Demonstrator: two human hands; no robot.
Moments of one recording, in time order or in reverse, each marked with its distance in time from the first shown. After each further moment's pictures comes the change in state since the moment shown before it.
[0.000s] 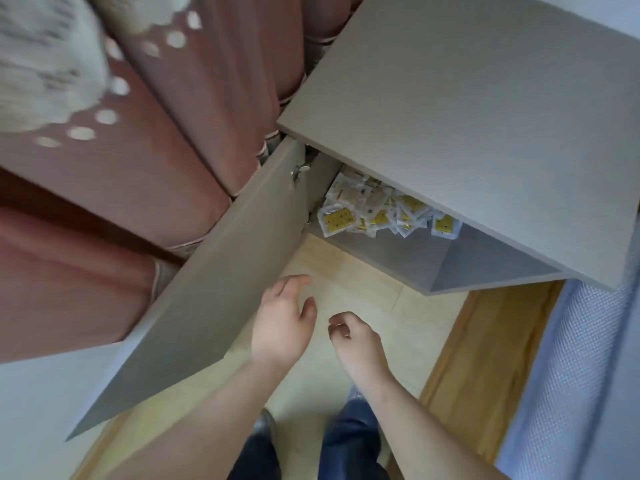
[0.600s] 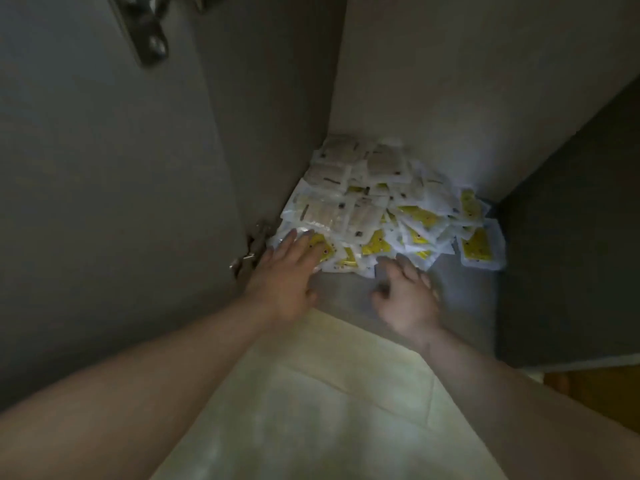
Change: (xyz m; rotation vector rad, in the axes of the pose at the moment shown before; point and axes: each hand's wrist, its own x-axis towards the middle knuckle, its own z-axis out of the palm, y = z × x) left_hand 0.318 -0.116 0.232 0.620 -0.176 0.519; right_hand 0.367 0.113 -0.035 -0.609 0.449 -0.227
